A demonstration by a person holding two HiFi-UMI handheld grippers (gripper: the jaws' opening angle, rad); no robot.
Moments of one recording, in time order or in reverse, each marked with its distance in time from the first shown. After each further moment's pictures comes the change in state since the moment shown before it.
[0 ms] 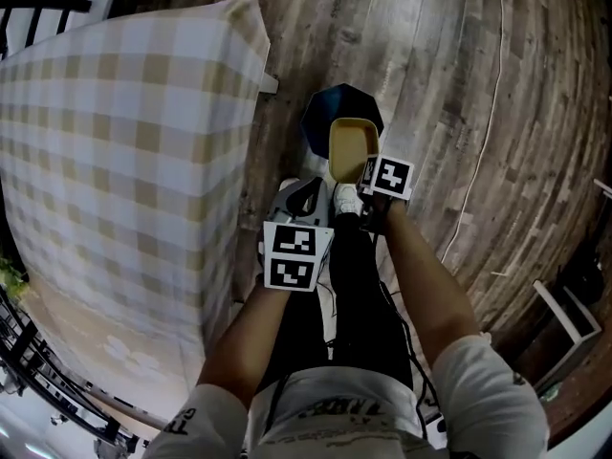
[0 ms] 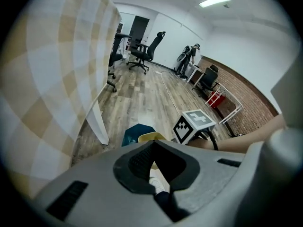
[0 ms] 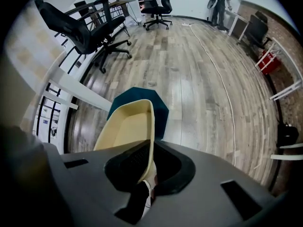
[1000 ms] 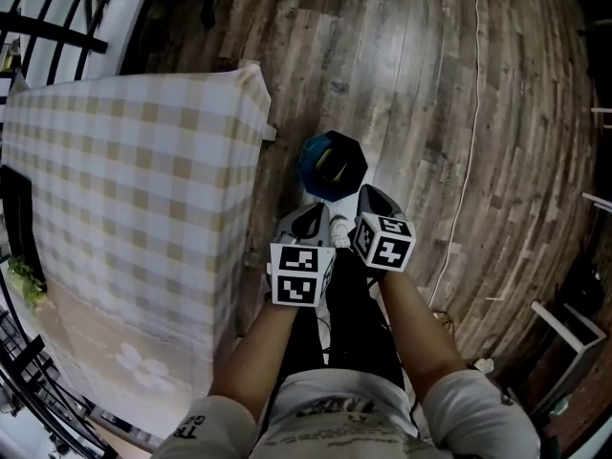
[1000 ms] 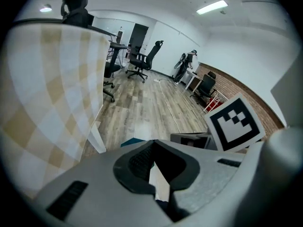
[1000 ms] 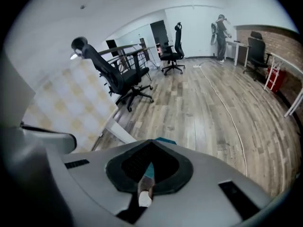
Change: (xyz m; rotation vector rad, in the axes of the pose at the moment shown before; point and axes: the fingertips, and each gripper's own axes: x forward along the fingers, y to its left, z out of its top) left arm 0.010 0.019 0.033 -0.010 -0.094 -0.049; right arm -0.109 0.069 0.070 -0.114 -0.461 0.117
